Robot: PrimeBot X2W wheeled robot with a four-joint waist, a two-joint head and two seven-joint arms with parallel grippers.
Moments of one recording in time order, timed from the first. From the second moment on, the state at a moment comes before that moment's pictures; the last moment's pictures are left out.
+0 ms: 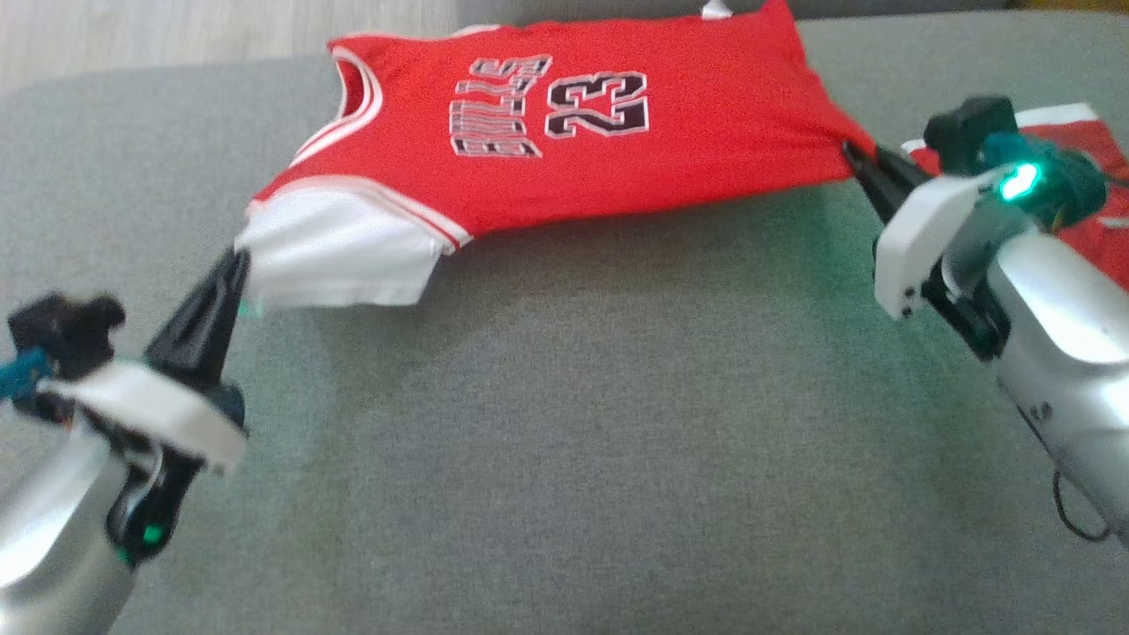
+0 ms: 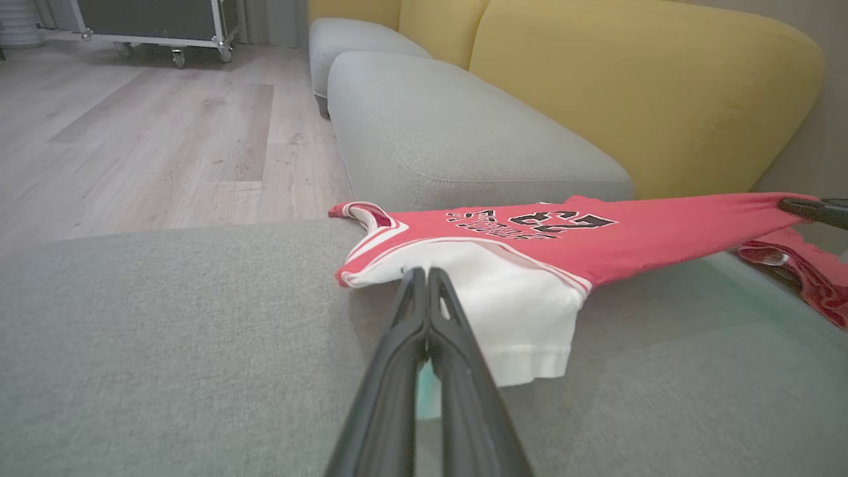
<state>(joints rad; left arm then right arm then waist) -0.52 0.62 -0.69 0.40 -0.92 -0.13 -0.15 -0.90 -0.40 0.84 0.87 0.60 0.13 0.00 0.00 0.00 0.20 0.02</state>
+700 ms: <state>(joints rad) -0.19 0.80 -0.74 0.06 -0.99 -0.02 -0.06 -0.63 -0.57 1.00 0.59 0.87 0.13 0.15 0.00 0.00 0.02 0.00</state>
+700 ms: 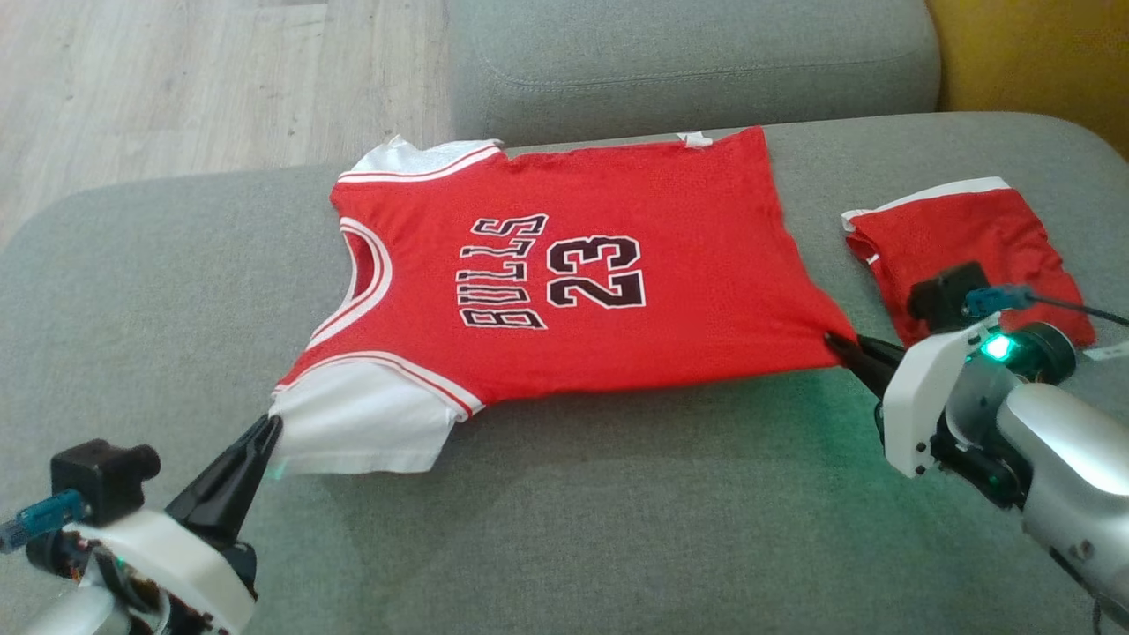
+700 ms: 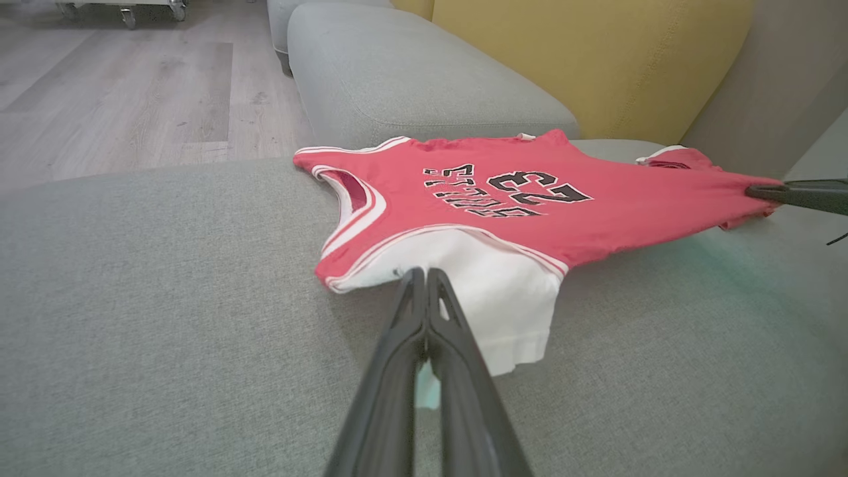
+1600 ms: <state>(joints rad) -0.54 0.73 -0.76 0.27 -0.98 -0.04 0.16 -0.72 -0.50 0.88 0.60 0.92 0.13 0.23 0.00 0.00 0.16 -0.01</state>
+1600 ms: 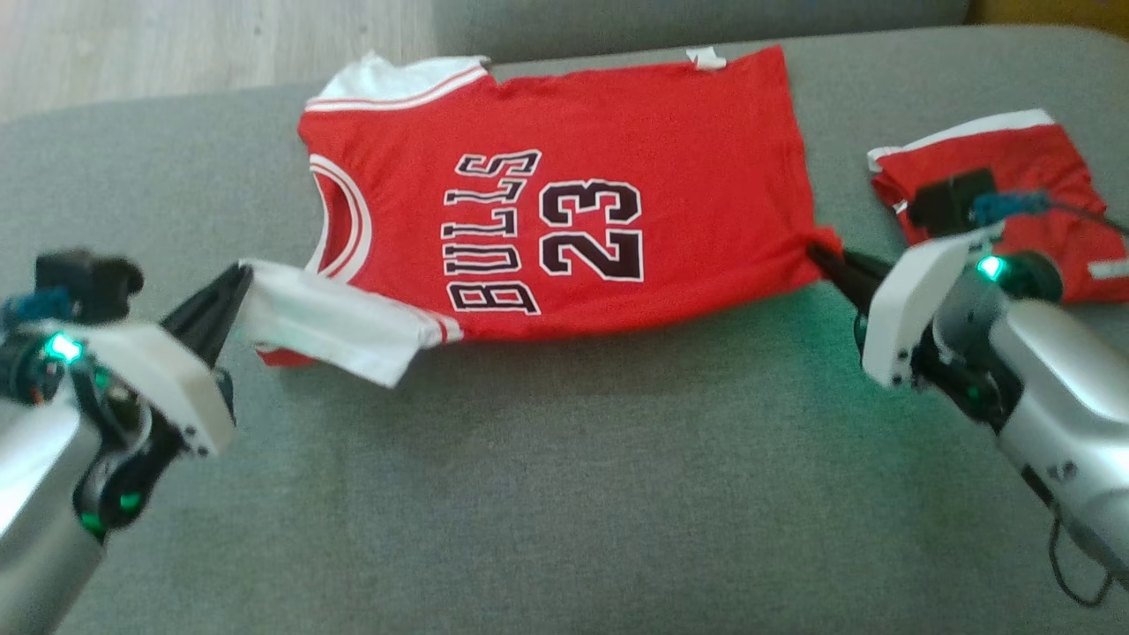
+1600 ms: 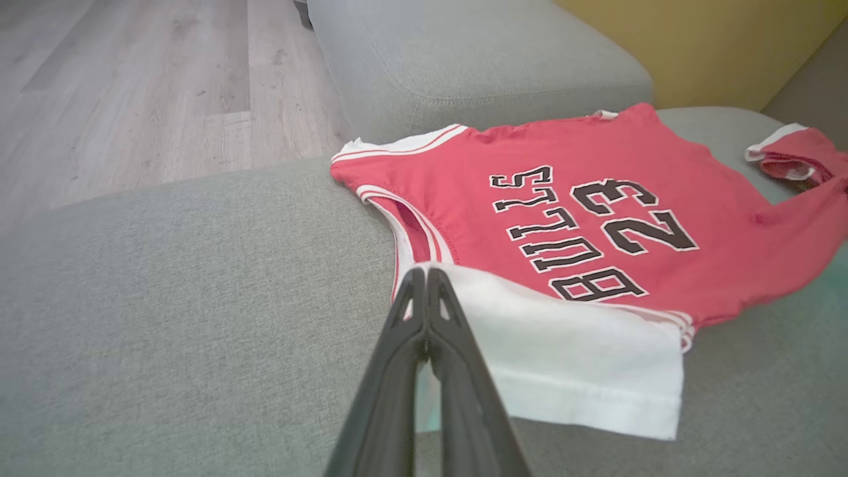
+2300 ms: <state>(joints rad) -0.93 0.60 -0.86 0.68 -0.80 -0.12 0.21 -0.92 -0.37 0.87 0.78 0.87 0.13 0.27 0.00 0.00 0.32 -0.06</state>
